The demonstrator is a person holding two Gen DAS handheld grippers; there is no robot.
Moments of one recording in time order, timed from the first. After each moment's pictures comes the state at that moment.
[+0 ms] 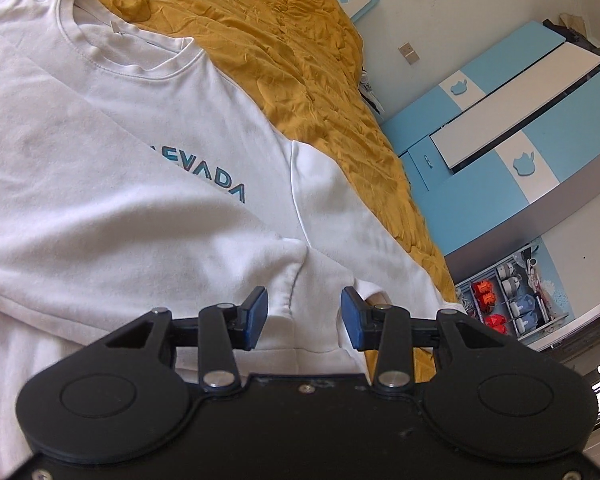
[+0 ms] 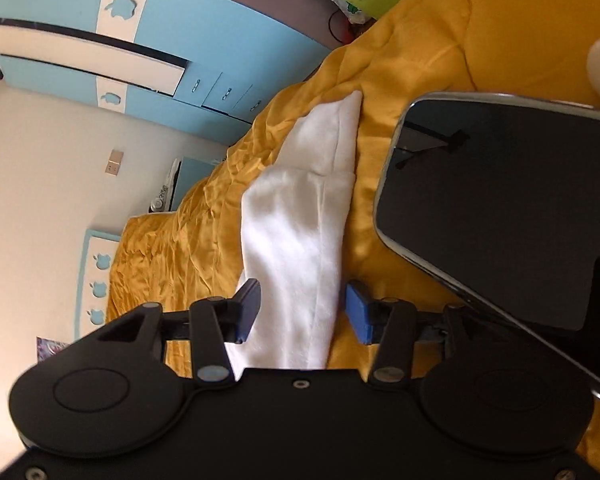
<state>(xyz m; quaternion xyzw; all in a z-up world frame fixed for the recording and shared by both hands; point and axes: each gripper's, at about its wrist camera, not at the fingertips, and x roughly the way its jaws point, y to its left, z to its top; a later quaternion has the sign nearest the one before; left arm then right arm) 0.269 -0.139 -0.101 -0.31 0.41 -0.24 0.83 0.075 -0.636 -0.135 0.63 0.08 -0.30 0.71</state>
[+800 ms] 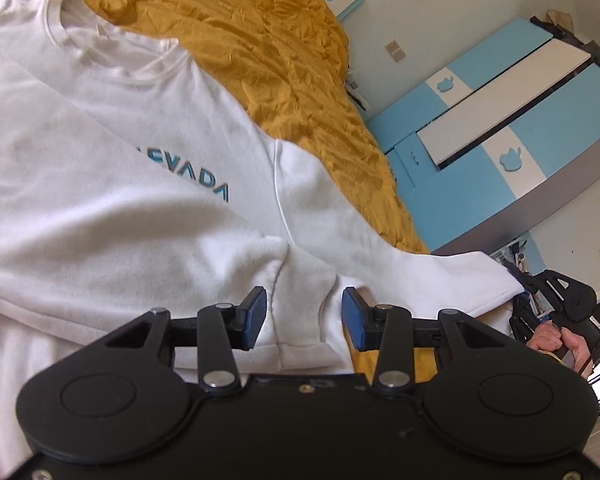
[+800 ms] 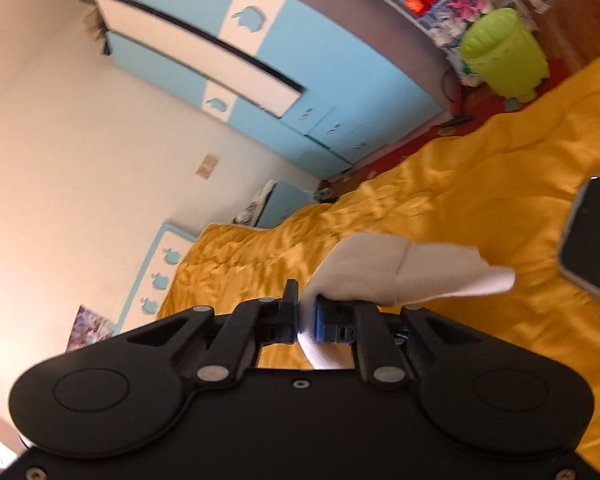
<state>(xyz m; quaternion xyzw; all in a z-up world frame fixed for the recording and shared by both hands) 0.261 -0.122 -0.088 -0.31 0.39 -0.25 0.83 0.113 -0.569 -0.024 0.50 0.00 -0.21 0.84</state>
